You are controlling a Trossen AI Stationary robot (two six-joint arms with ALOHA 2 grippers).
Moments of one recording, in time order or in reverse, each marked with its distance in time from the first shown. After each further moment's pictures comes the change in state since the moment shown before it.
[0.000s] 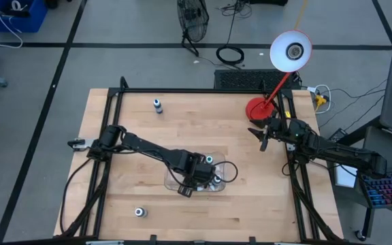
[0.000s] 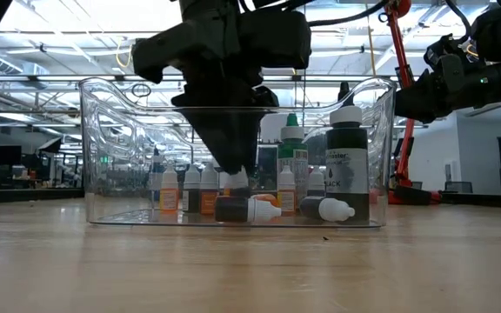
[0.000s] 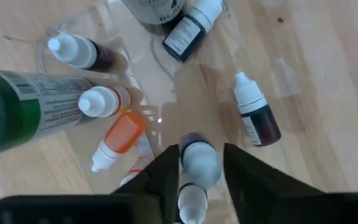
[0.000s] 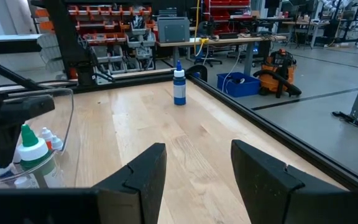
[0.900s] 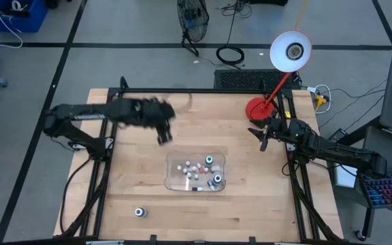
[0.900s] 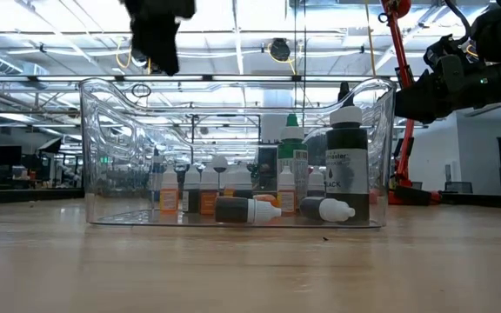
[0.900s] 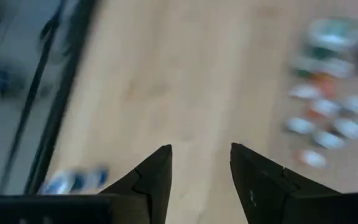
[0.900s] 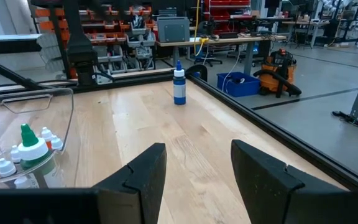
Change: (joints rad) left arm 0.250 -0.641 -0.218 -0.172 -0.286 -0.253; right arm 0.000 0.000 0.000 -0.002 0.000 0.000
